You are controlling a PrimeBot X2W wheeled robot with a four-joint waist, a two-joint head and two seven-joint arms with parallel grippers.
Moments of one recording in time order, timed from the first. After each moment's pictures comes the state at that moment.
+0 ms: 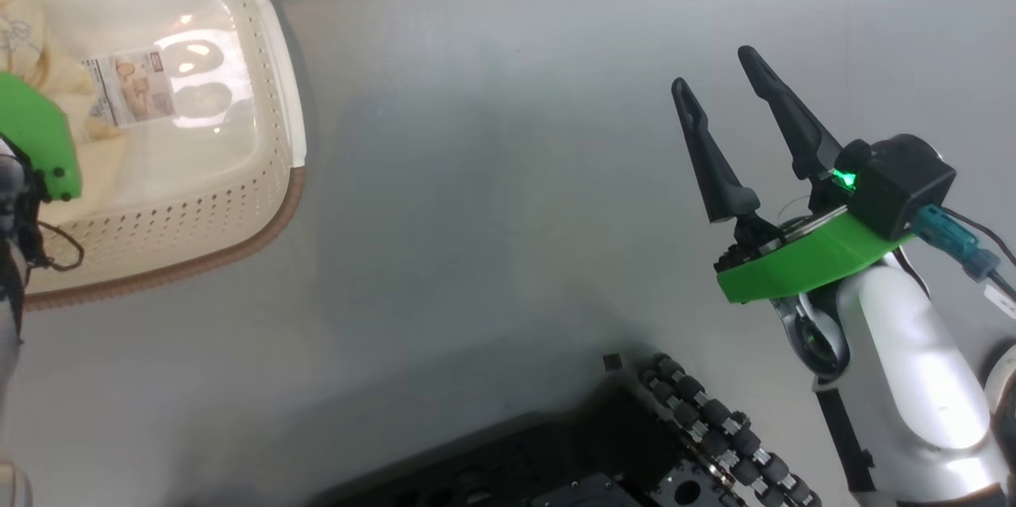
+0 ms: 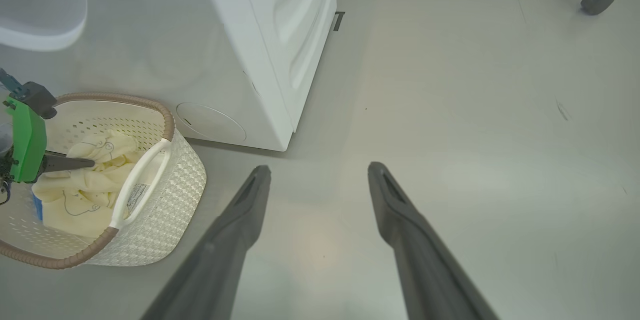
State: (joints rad) left arm -1.17 0.37 -0.49 1.29 -0.42 -0.12 0.09; right arm -0.40 -0.05 0.18 0.11 0.16 0.13 -0.26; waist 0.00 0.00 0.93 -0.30
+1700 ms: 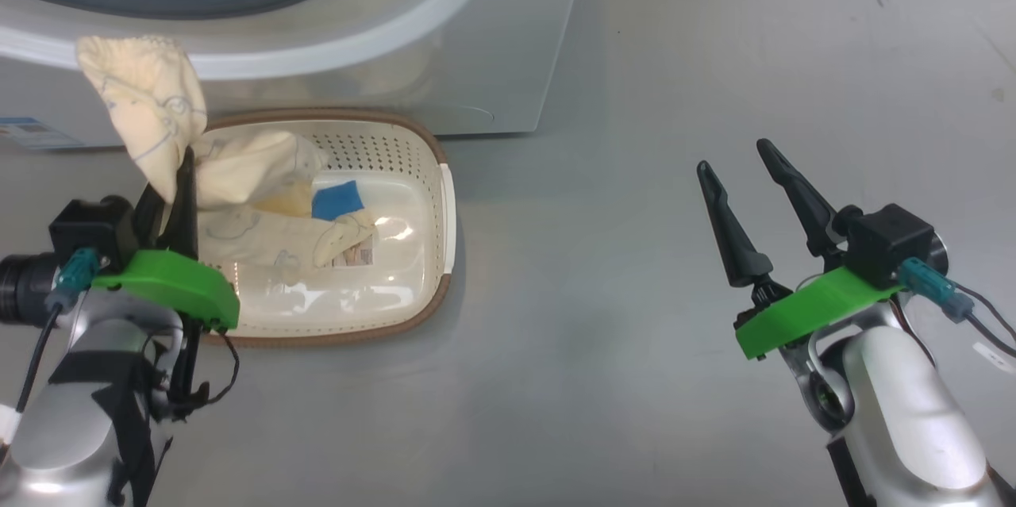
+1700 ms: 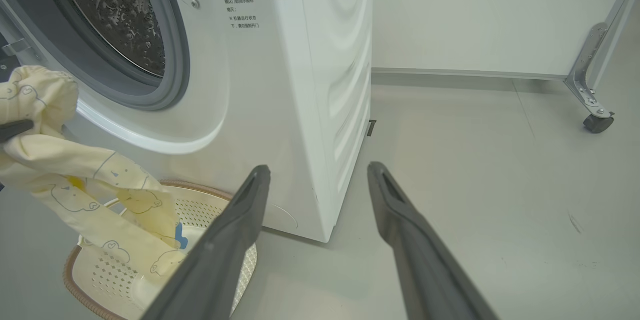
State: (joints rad) left arm -0.60 0.35 -0.40 0.58 -0.45 -0.03 -0.25; right arm -0.31 -0.05 0.12 0.25 0.12 0.13 -0.26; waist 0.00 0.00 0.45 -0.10
